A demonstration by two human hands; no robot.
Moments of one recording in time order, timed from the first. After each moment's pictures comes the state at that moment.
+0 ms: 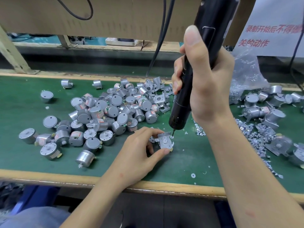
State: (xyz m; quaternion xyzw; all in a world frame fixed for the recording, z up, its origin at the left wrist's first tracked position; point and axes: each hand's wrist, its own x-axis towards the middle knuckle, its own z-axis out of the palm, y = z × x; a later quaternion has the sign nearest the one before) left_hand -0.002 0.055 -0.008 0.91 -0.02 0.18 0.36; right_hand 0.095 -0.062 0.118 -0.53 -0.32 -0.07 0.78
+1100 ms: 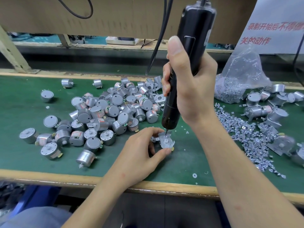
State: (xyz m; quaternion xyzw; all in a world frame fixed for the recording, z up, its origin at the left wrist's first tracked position) left_hand -0.002 0.053 -0.009 0.92 0.00 0.16 0.36; right_hand 0.097 -0.043 0.105 -0.54 -0.32 -0.07 0.78
